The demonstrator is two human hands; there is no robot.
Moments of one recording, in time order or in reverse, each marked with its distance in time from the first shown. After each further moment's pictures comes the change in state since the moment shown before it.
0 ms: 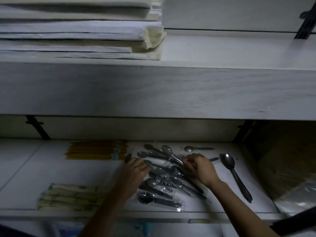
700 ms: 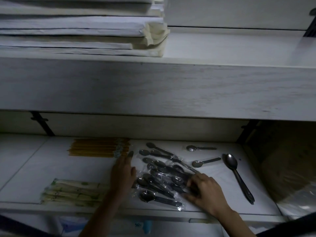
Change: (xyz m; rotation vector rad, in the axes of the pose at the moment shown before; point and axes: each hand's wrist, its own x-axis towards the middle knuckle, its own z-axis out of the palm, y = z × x) left_hand -0.016 -0.009 0.015 -0.284 0.082 -0.715; right_hand -0.063 -0.003 0.012 -0.105 -0.054 -0.095
